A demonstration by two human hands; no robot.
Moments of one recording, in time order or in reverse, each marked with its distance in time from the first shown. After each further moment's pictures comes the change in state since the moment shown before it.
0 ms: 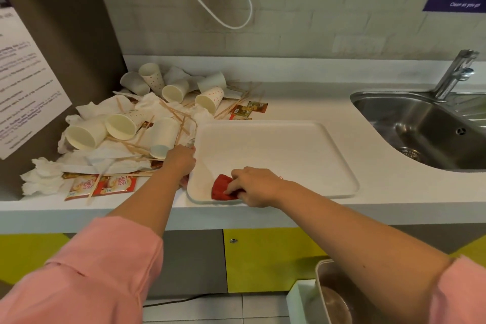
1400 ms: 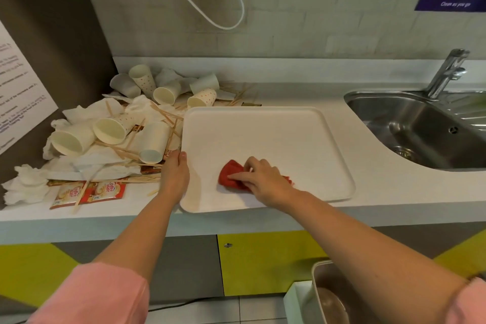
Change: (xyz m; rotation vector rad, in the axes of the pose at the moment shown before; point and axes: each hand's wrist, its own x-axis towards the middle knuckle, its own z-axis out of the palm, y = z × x) left_hand -0.012 0.009 0.040 -0.999 0.395 -0.060; right_hand -0.011 0.032 0.014 0.112 0.223 0.147
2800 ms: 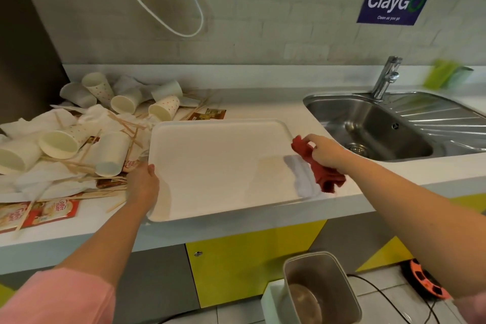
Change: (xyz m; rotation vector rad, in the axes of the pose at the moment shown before) left_hand 0.006 -0.003 0.015 0.375 0.006 0.076; right_hand -0.082 0.124 -0.096 0.349 0.126 0.719
